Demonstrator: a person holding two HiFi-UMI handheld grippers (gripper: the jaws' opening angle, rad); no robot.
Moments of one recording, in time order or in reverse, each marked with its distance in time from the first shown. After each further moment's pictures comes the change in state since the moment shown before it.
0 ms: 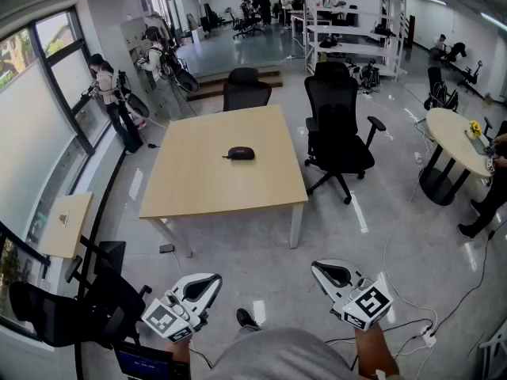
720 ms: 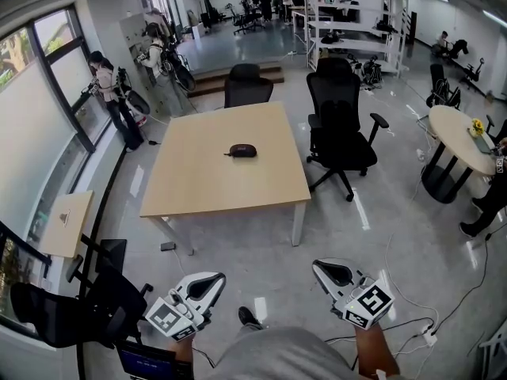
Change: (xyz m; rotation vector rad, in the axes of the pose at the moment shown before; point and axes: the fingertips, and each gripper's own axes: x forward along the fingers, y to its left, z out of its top) left arm 0.009 0.010 -0.008 -0.014 0.008 -0.009; right arm 0.012 -0.008 -0.004 0.060 -0.024 0.003
